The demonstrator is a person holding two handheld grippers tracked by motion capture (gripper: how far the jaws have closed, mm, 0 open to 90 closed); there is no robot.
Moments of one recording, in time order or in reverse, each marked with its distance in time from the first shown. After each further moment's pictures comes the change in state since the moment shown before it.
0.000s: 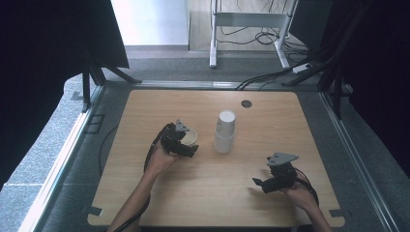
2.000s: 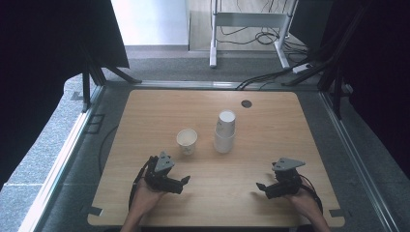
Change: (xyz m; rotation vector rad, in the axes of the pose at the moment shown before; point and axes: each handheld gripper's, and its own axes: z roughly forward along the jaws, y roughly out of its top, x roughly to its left) left arm -0.057 -0.090 -0.062 -0.114 -0.044 -0.010; right arm 0.008 -0.018 -0.010 0.005 -0.017 0.070
